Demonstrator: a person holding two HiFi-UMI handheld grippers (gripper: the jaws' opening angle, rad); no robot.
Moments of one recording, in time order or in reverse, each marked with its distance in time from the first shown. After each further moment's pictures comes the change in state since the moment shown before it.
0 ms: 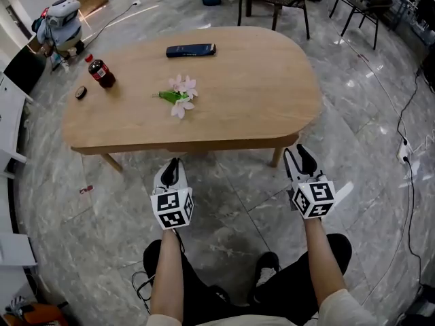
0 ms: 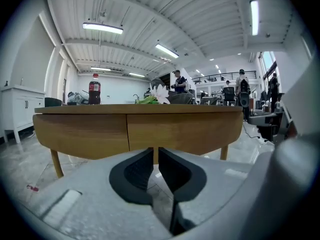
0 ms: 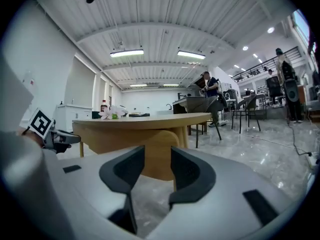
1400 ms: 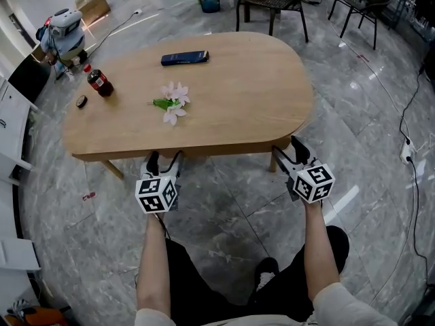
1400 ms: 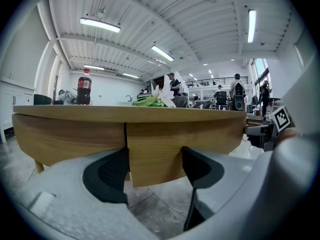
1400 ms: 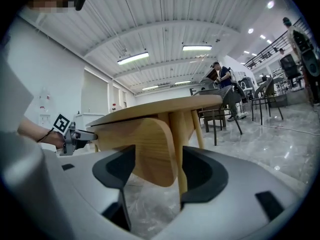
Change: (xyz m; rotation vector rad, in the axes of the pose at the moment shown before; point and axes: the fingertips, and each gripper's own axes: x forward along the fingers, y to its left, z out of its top) left arm 0.040 0.014 0.018 -0.002 -0.026 -0.109; right arm 0.038 -0.017 -0.019 0.057 -0.007 0.225
